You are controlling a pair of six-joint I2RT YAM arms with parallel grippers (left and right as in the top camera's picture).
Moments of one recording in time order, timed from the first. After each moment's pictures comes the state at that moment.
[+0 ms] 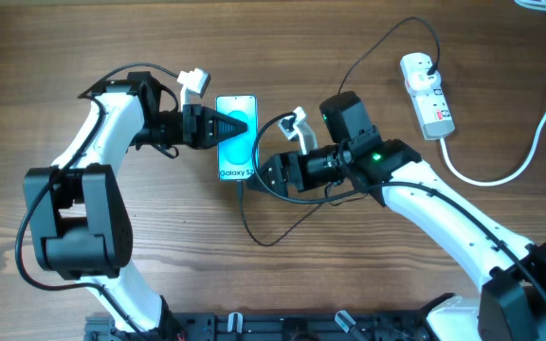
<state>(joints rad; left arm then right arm) 0.01 1.92 1.34 -1.21 1.51 0.50 0.54 1.54 1.01 -0.36 -0.88 0.45</state>
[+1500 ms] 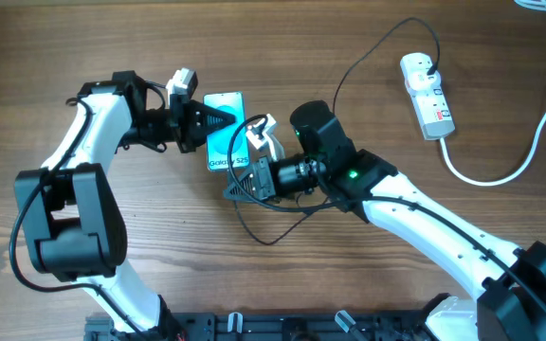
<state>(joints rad) 0.07 1.92 1.34 -1.20 1.52 0.15 0.68 1.54 1.01 -0.10 -0.95 0.86</state>
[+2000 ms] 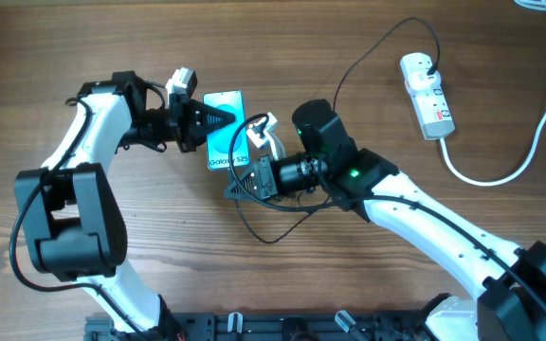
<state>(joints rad) 0.07 1.92 1.34 -1.20 1.53 0.16 0.67 1.54 1.01 -0.09 -0.96 0.85</state>
